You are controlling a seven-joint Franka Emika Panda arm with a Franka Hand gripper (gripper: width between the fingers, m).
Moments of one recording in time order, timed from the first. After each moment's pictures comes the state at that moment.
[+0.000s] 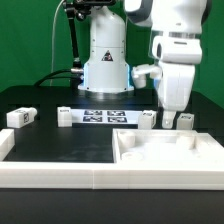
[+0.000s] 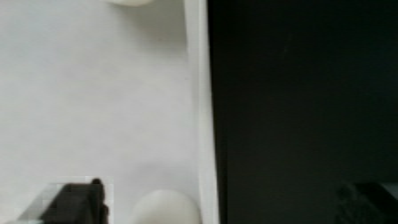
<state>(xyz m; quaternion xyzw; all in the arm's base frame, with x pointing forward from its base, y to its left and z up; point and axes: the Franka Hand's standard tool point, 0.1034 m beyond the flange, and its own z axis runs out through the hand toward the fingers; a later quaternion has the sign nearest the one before) 0.485 0.087 0.052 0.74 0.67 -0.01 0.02</state>
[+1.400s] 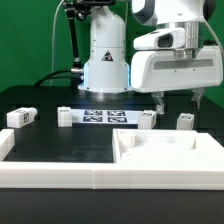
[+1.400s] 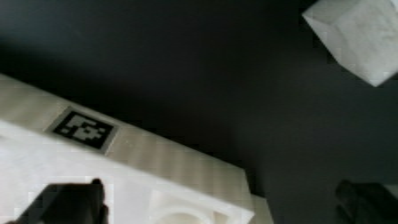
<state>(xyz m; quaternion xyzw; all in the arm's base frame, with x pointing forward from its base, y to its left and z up) 0.463 0.119 0.058 0.98 0.20 0.06 -0.02</state>
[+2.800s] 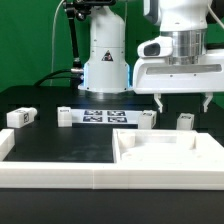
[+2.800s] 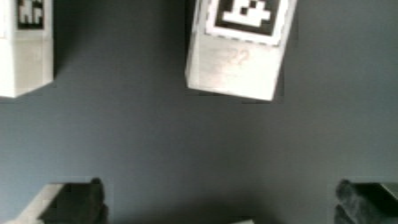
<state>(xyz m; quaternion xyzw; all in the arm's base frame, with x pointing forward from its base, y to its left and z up) 0.437 0.135 0.049 0.99 -0.11 -0.04 -0.05</state>
